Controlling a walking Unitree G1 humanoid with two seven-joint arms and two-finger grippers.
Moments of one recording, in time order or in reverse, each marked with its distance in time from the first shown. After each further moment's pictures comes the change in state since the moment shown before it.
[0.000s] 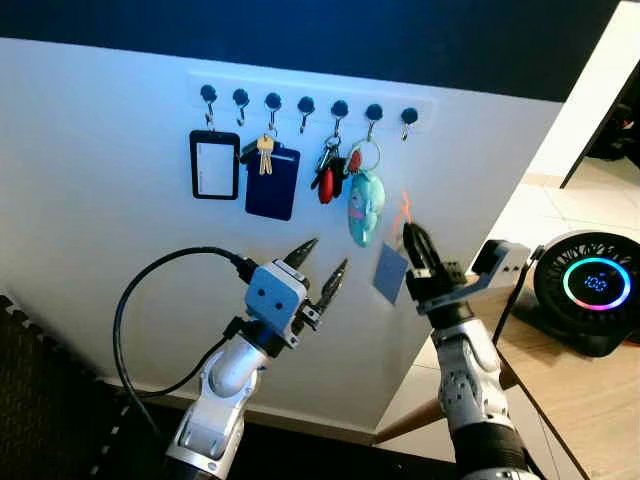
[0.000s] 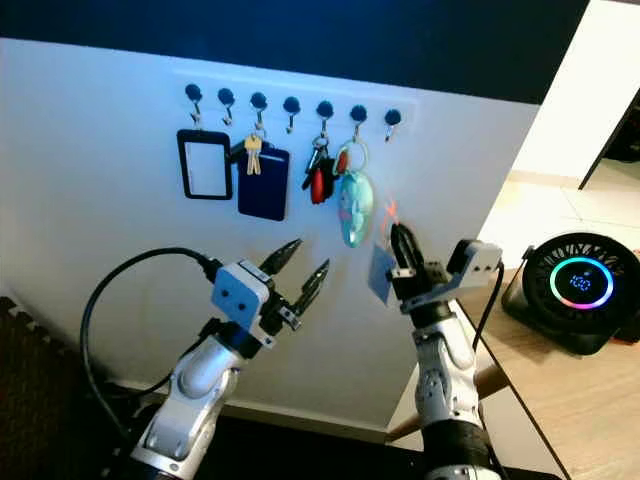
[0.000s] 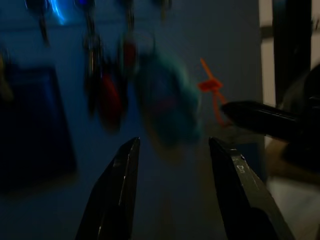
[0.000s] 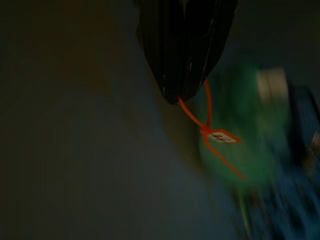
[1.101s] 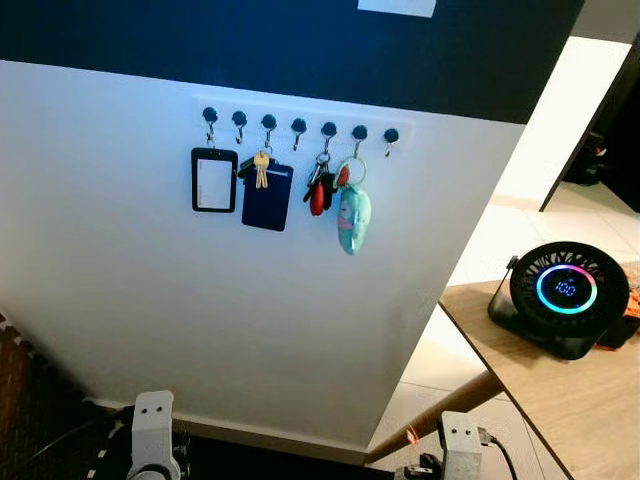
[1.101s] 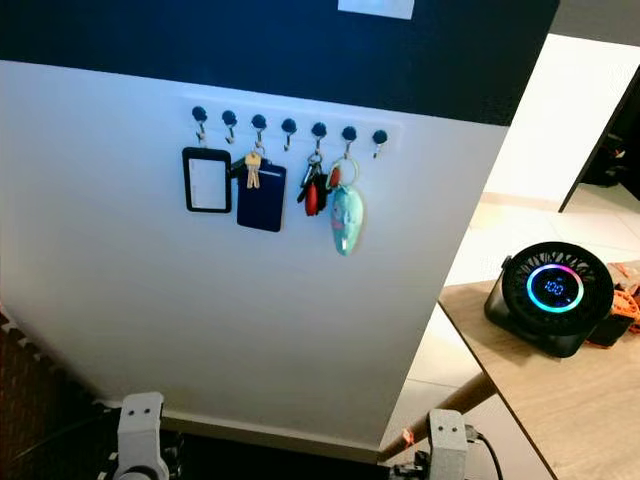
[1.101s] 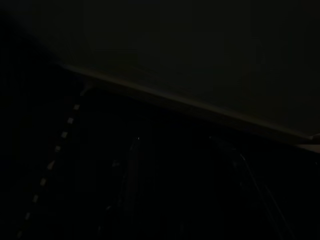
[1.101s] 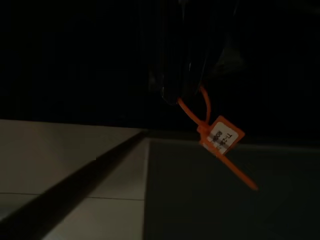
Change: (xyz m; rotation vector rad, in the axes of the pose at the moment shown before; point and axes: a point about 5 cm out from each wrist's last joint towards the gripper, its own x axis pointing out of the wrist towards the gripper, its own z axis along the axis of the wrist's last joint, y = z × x) left arm -0.192 0.015 -0.155 -0.364 1.034 0.701; right arm -0.185 -0.052 -0.123 -0.172 0.935 -0.527
